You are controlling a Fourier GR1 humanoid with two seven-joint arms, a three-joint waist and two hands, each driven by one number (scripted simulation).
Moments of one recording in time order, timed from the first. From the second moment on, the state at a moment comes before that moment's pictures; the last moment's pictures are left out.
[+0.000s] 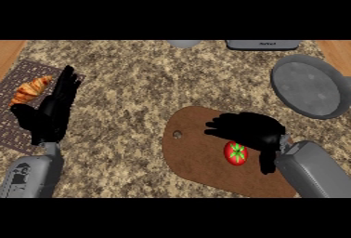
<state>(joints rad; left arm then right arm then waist) -0.24 0.22 0.08 -1.43 0.04 0.08 0.06 -0.42 -0.43 0.45 -1.49 0.96 0.67 -0.38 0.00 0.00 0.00</state>
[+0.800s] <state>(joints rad) -0.23 0.19 0.09 -1.47 0.01 0.07 0.07 -0.43 -0.38 0.51 -1.37 1.12 0.60 -0.49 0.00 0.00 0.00</state>
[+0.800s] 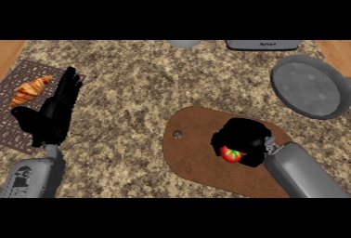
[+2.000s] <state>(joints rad) -0.19 0.20 0.14 -1.48 0.02 0.07 0.07 0.09 -0.34 0.15 -1.96 1.00 0.39 -0.29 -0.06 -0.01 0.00</state>
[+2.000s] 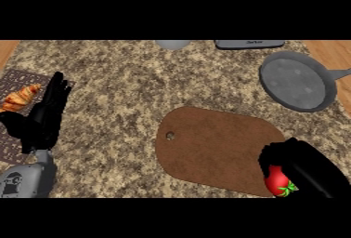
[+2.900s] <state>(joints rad) -0.22 0.18 0.10 -1.49 0.00 0.06 0.09 -0.22 -0.32 -0.39 -1.81 0.47 0.49 -0.09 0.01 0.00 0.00</state>
